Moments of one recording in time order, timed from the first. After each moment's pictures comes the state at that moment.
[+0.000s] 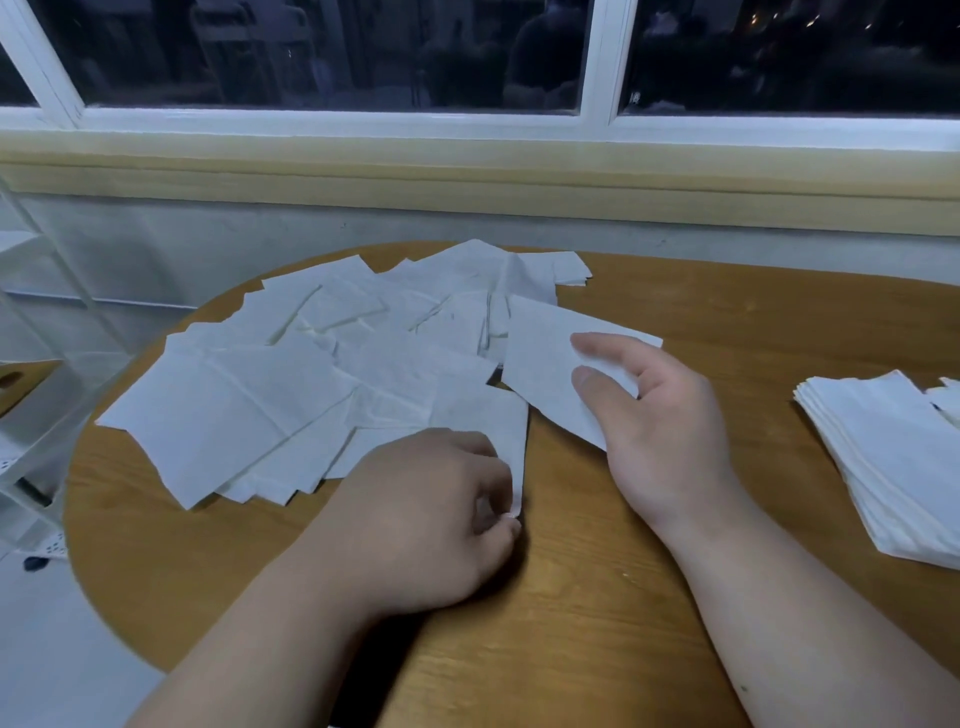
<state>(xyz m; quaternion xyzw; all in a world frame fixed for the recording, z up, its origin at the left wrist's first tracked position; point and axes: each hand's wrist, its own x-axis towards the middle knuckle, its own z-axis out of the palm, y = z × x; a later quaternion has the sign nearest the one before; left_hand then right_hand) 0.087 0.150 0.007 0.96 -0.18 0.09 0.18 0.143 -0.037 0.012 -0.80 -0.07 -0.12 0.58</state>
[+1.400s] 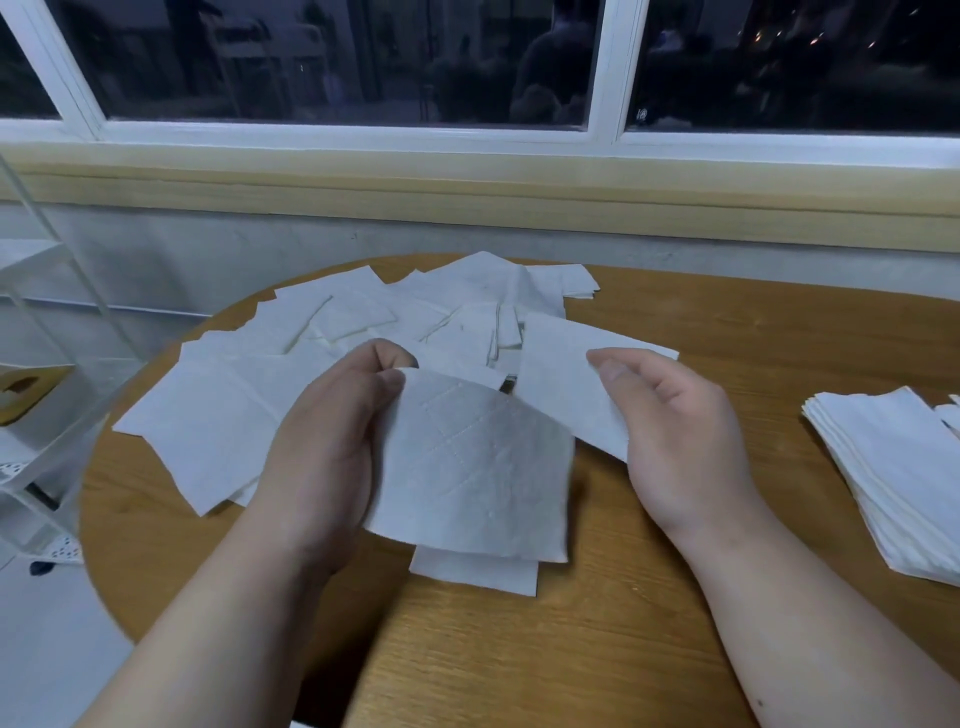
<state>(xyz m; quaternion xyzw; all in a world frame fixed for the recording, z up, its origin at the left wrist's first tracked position) 0.091 0.171 0.036 0.68 0.04 0.12 0.72 0.146 -0.041 0.010 -0.78 -0.07 -0.13 0.61</state>
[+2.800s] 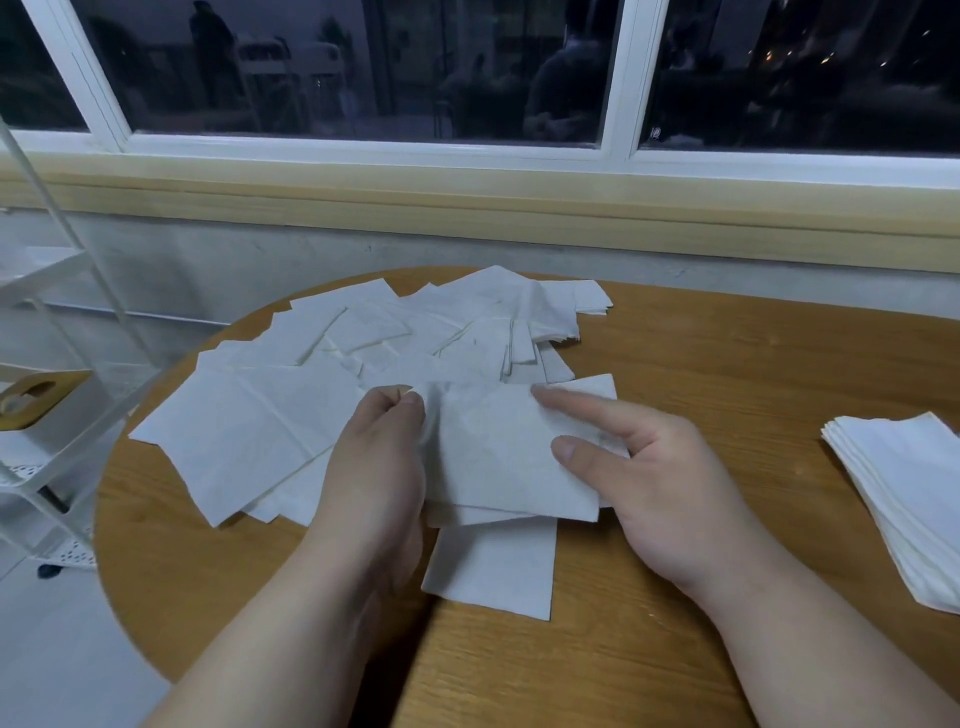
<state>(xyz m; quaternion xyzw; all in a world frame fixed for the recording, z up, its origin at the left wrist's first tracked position) 0.109 0.155 0.017 0.59 0.23 0.14 0.76 0.129 -0.029 0.019 -0.75 -0.19 0.05 0.64</state>
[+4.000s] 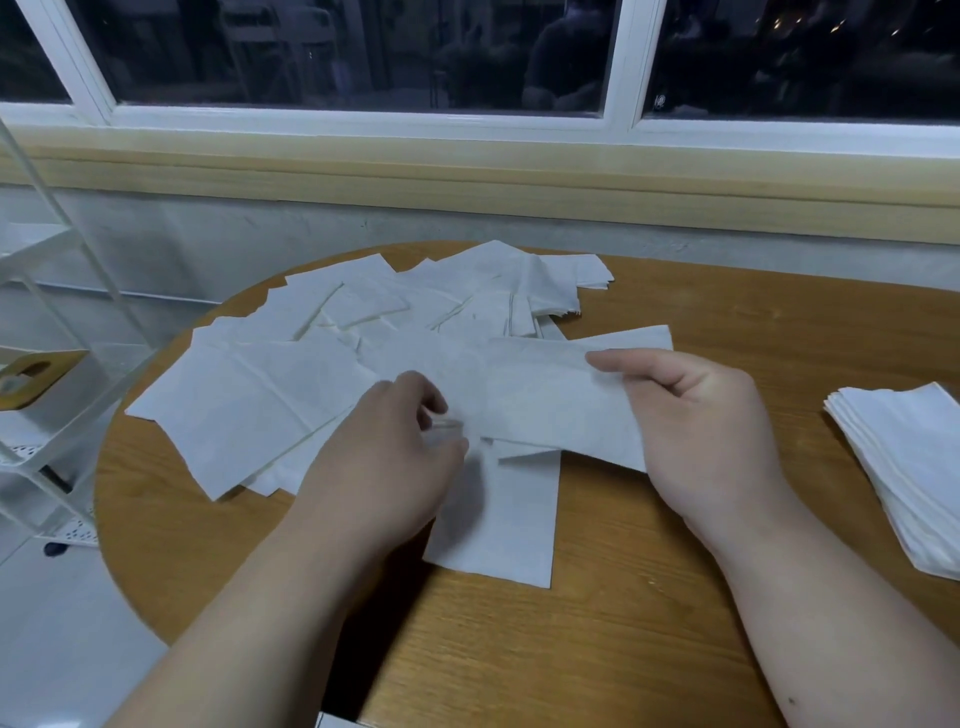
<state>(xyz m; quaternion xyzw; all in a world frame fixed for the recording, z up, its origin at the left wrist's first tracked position) 0.102 0.173 0.008 0.94 0.11 0.09 0.32 0.143 -0.039 0.016 -0.80 -0.05 -0.11 0.58</state>
